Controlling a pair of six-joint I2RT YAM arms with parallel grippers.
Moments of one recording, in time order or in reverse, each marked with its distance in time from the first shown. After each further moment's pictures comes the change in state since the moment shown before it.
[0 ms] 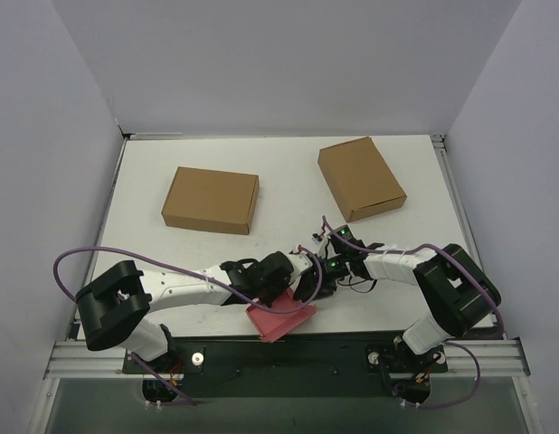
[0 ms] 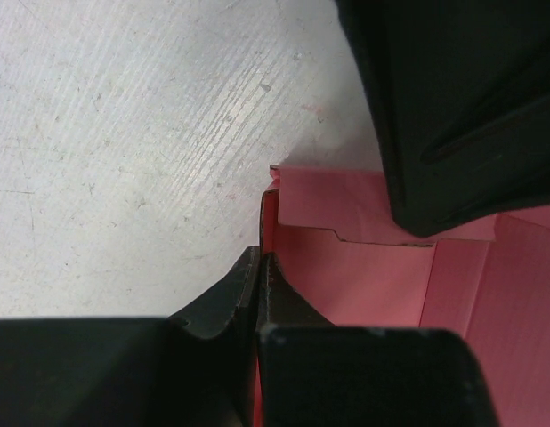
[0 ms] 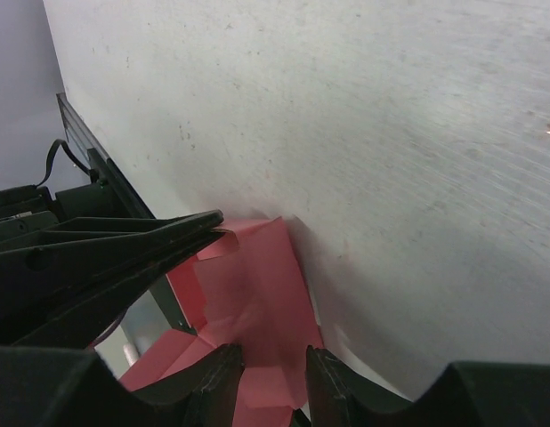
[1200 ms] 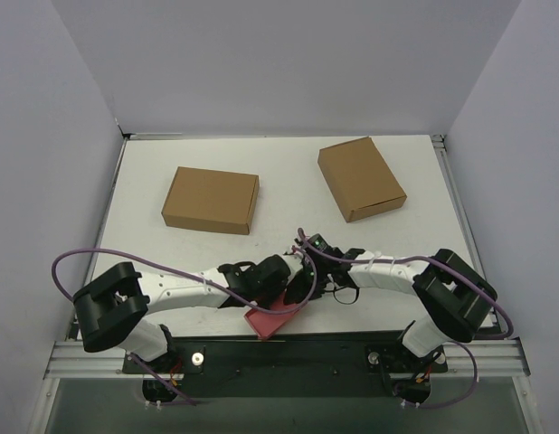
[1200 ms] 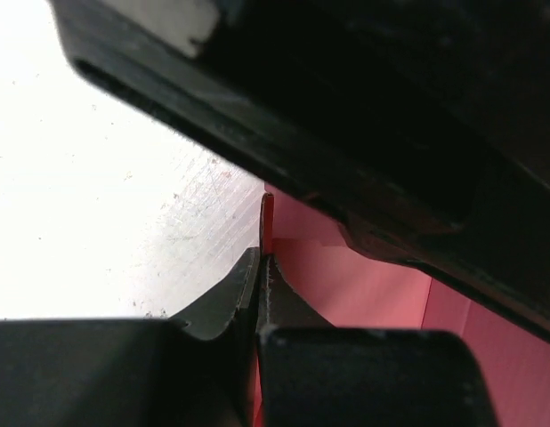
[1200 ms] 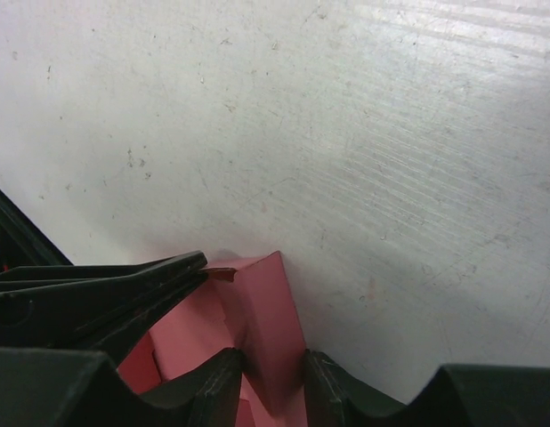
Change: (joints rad) left arm -0.005 -0.014 -0.035 0.003 -0.003 -0.089; right arm 0.248 -0.007 0.090 -0.071 0.394 0.042
